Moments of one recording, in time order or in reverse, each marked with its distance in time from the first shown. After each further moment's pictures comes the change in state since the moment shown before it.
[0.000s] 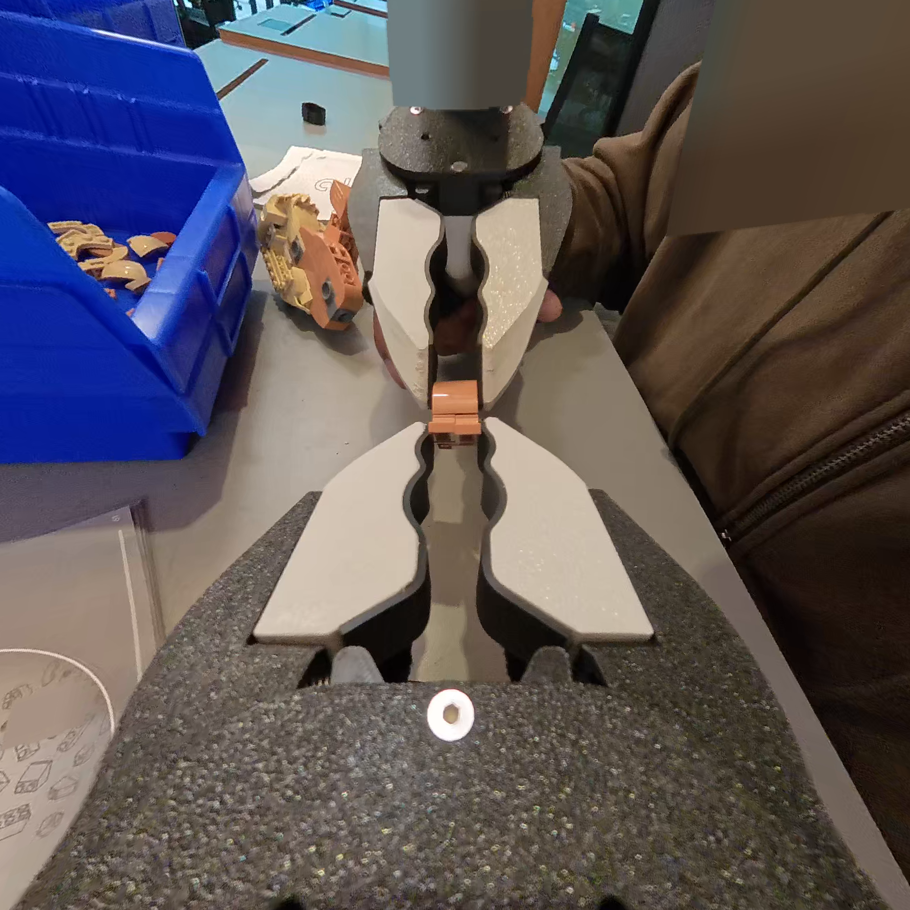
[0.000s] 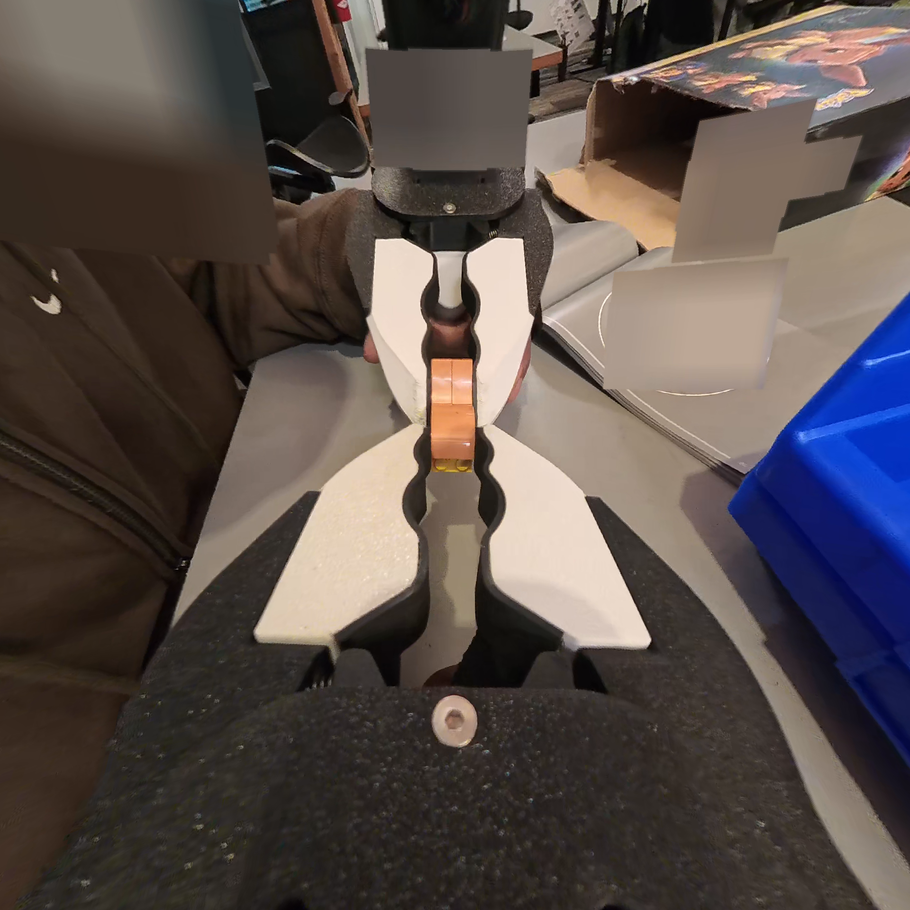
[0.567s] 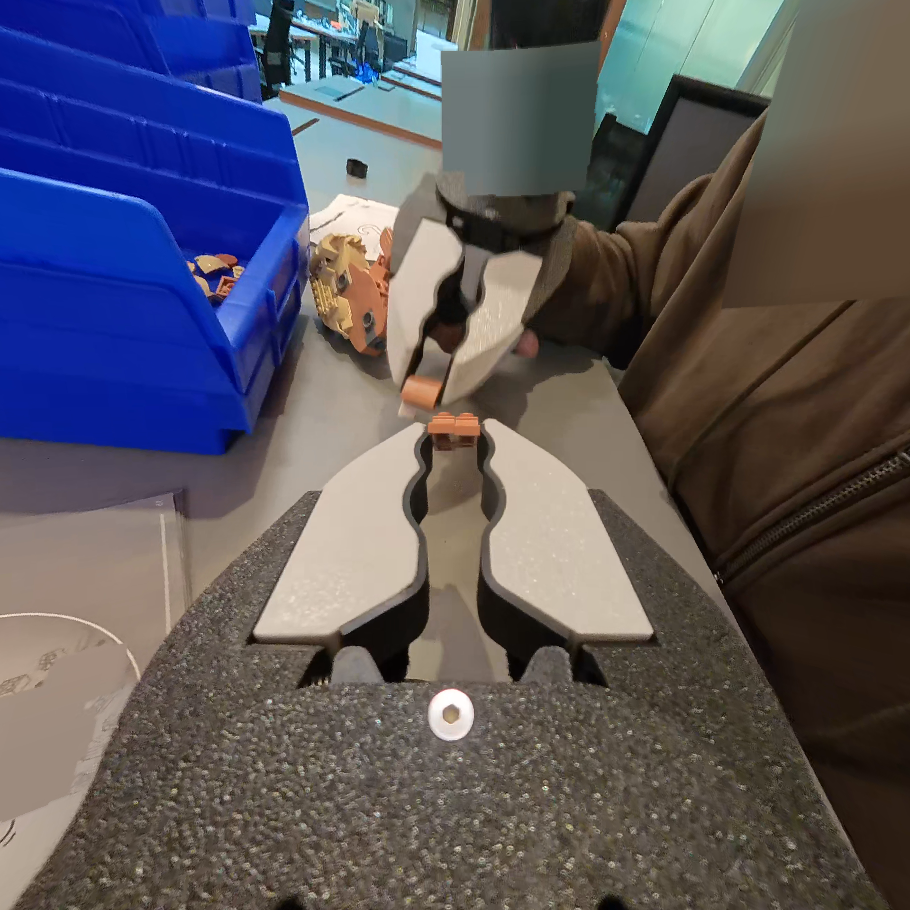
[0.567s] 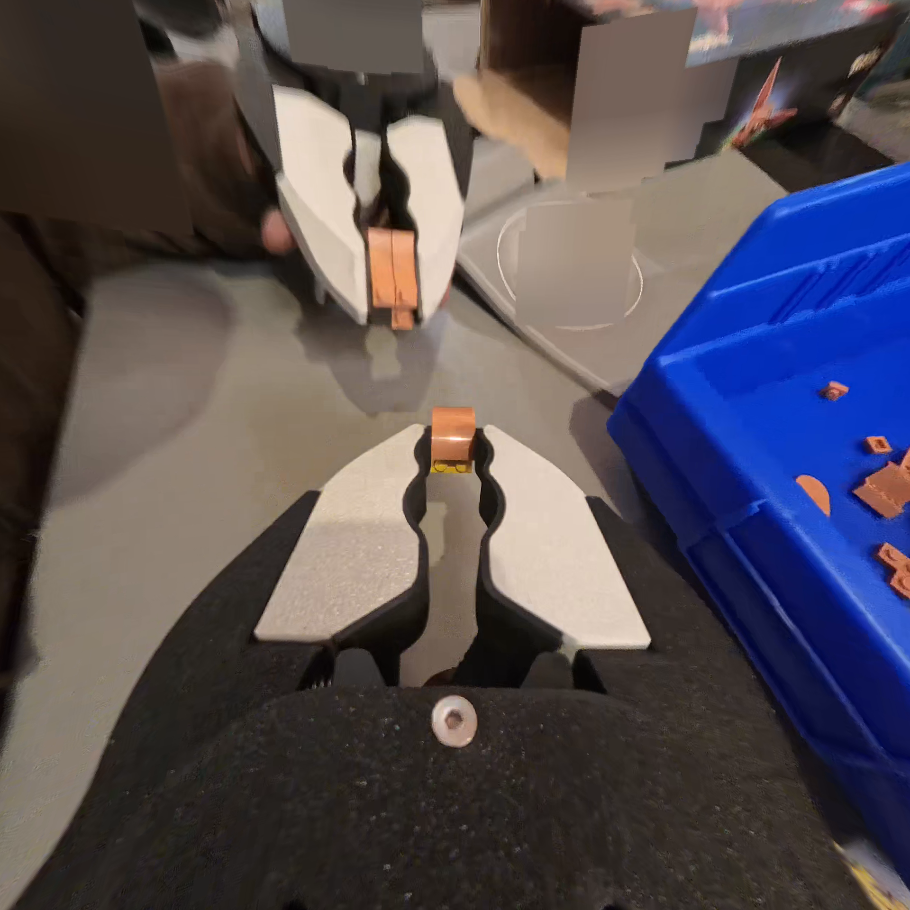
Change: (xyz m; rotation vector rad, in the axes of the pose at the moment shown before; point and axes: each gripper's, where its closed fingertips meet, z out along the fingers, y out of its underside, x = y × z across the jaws) left arm -0.015 -0.013 -0.012 0.106 -0.042 -0.089; right arm 0.035 0.018 -0.021 -0.134 0.223 -0.083
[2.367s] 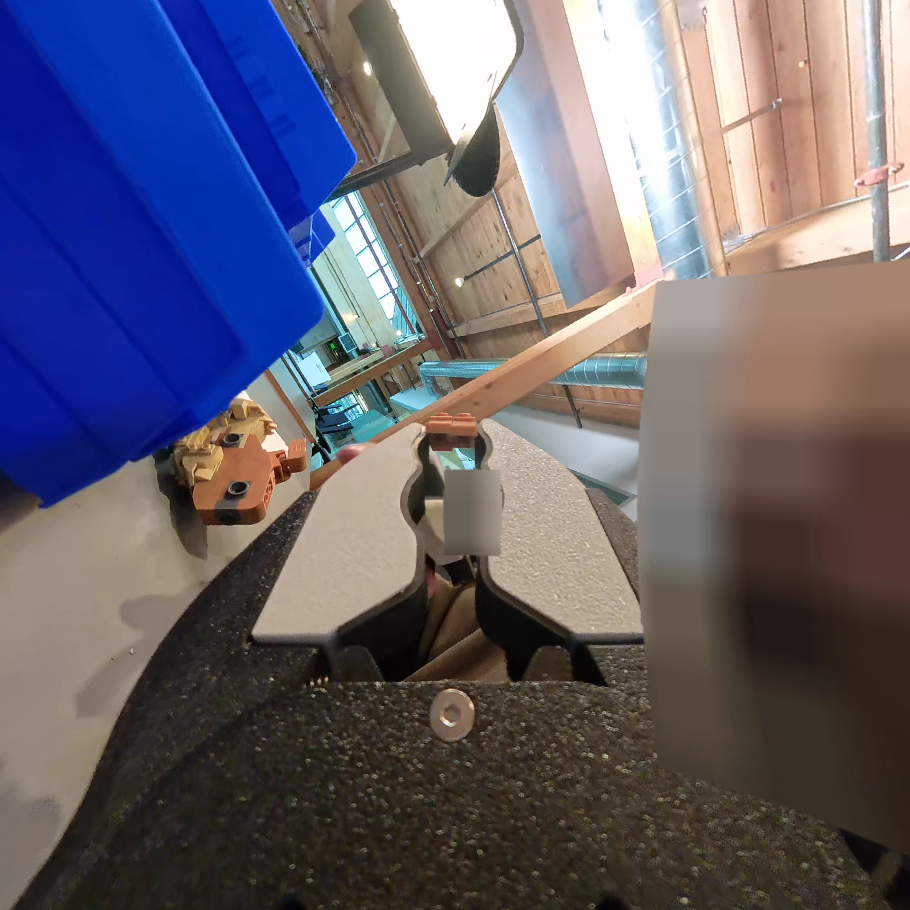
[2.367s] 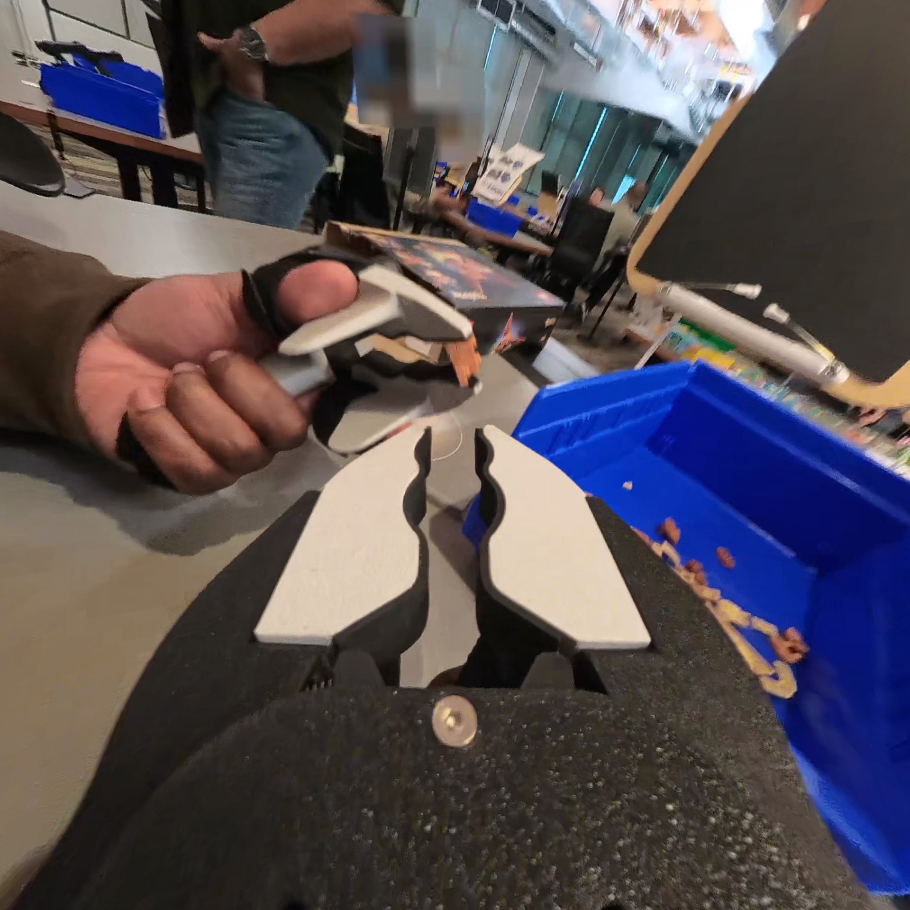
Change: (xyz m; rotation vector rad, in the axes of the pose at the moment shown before) left arm -0.035 -0.079 0.012 0.709 0.245 -0.873; right arm 0.028 -0.052 -0.029 0.335 0.420 -0.200
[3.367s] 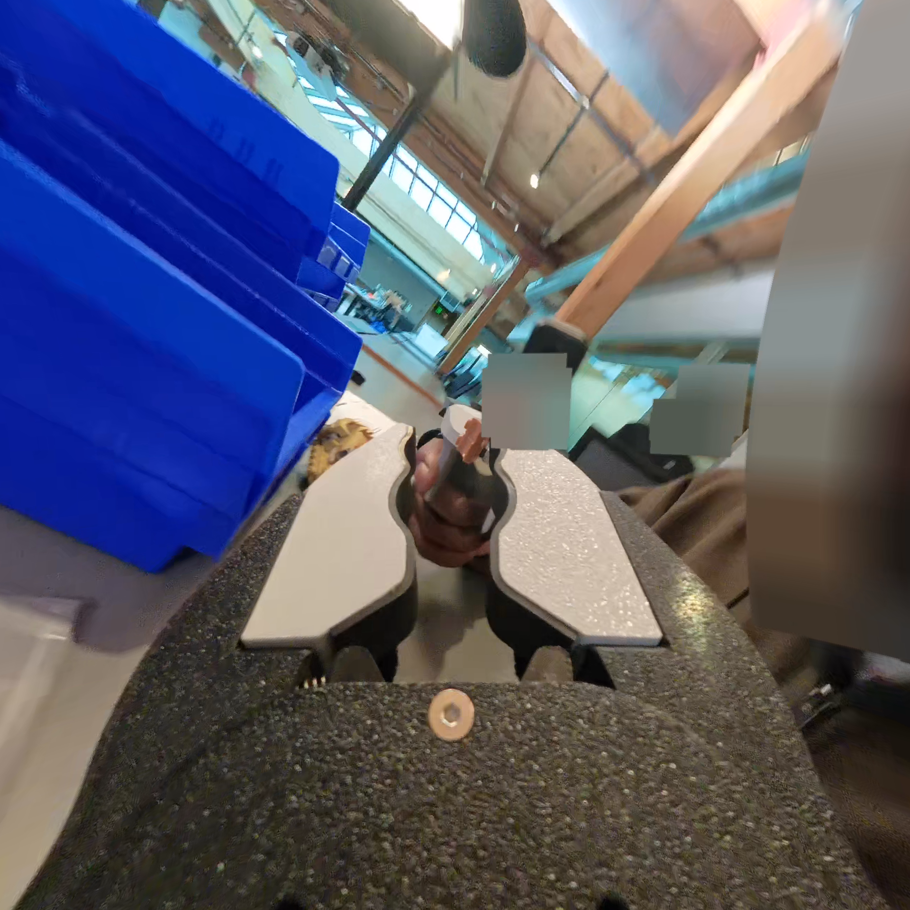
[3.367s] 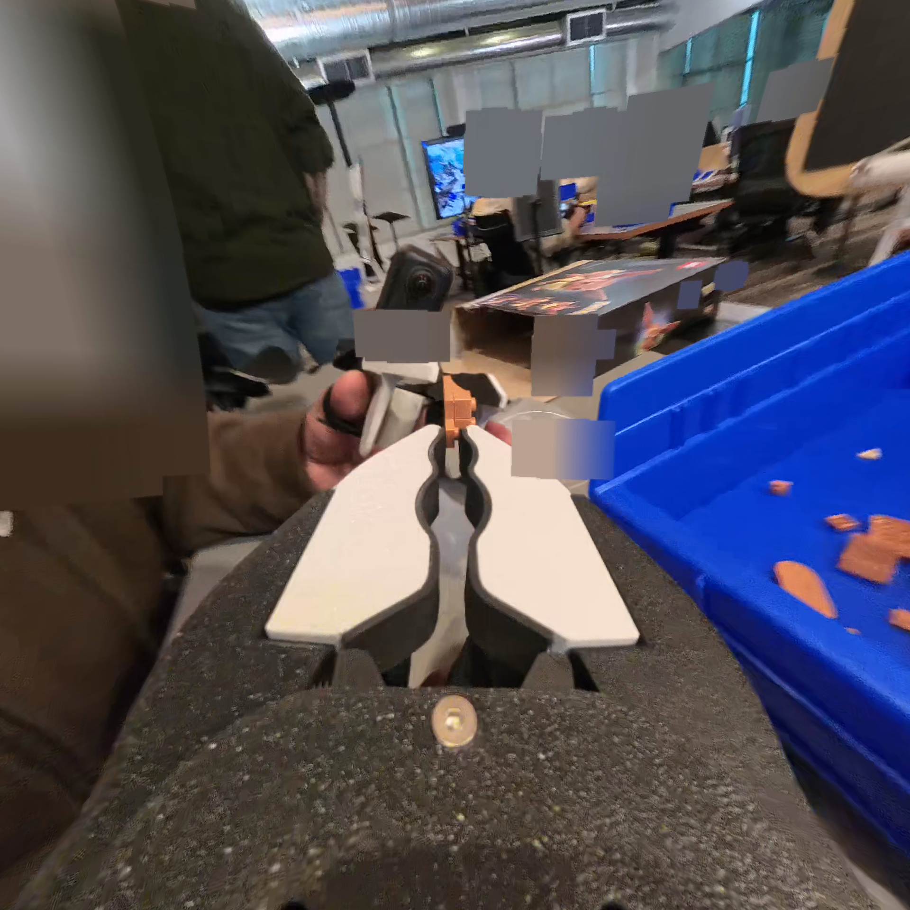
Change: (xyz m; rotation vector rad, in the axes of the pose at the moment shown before) left arm 0.003 0.001 -0.011 -0.161 -0.136 0.493; right arm -0.006 -0.018 -0.001 0.113 -0.297 0.495
